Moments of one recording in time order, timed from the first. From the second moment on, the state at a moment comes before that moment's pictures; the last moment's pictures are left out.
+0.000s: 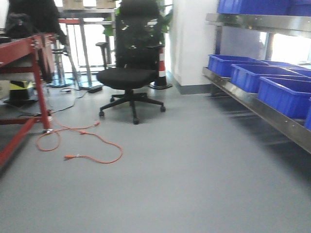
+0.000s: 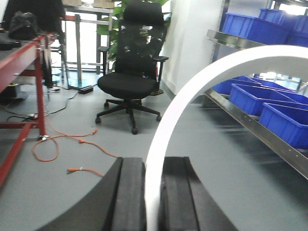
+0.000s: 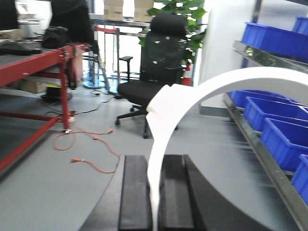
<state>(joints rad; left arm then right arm) -0.03 0.24 -0.43 -0.10 0.33 0.02 0.06 0.05 -0.61 0.17 0.67 -0.16</state>
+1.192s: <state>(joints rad) -0.03 0.24 -0.43 -0.10 0.33 0.02 0.06 0.05 -0.61 0.17 0.67 -0.16</state>
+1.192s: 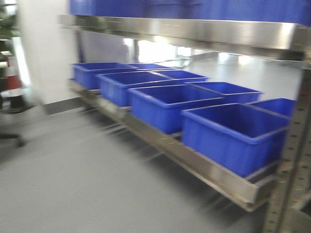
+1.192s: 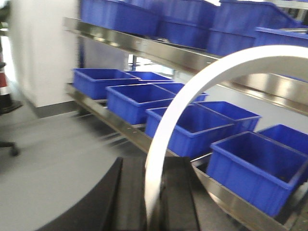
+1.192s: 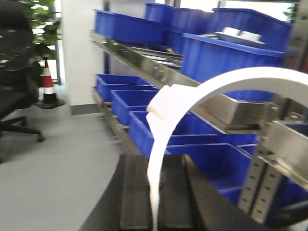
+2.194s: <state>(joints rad) -0.03 0.24 -0.43 -0.10 0.33 0.02 0.06 0.05 -0.61 0.17 0.67 -0.16</state>
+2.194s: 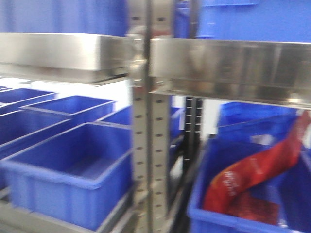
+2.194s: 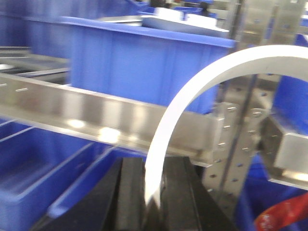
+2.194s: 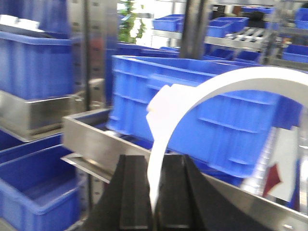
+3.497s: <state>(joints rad) -0.03 0.24 -0.43 -0.10 0.33 0.02 0.06 0.05 -0.61 0.17 0.67 -0.16</state>
